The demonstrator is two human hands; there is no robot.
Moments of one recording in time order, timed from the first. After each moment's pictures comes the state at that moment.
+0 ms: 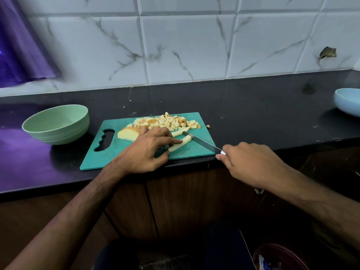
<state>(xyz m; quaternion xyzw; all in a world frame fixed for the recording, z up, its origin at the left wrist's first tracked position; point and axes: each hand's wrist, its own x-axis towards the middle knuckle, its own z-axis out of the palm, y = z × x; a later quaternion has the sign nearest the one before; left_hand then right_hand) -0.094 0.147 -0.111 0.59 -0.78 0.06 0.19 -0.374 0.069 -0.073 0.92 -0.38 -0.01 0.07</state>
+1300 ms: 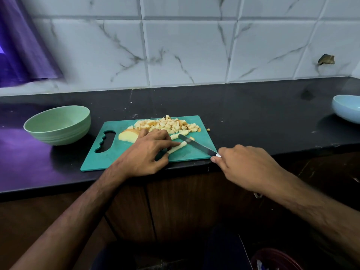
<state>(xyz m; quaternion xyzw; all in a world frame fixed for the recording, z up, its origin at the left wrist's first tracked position) -0.097 0.151 -0.110 0.61 -0.77 0.07 0.19 -0.365 0.079 -0.067 0.92 -0.38 -0.01 0.07</state>
